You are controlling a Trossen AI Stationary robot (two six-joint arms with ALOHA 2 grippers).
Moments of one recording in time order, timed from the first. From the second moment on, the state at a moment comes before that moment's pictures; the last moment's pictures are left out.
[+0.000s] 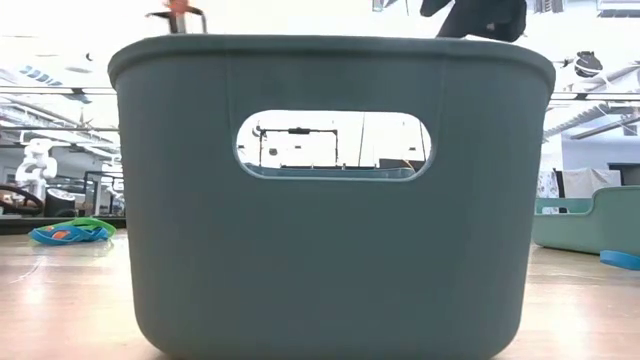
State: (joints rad) left arm -0.43 1.44 0.99 -0.13 0.13 -0.89; right arm 0.39 1.49 1.33 -0.80 0.28 0.93
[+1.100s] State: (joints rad) left arm -0.83 1.55 0.99 -0.59 0.17 -1.45; right arm 0.29 1.49 1.33 -0.66 0.23 0.75
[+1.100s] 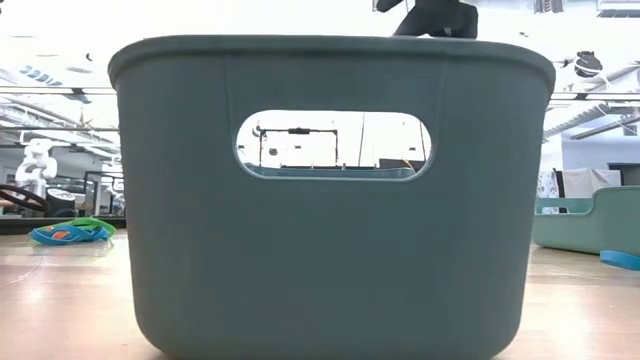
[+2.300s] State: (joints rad) left arm -0.28 1.21 0.99 -0.64 -0.07 -1.13; right arm 0.30 1.49 1.33 -0.80 0.23 0.69
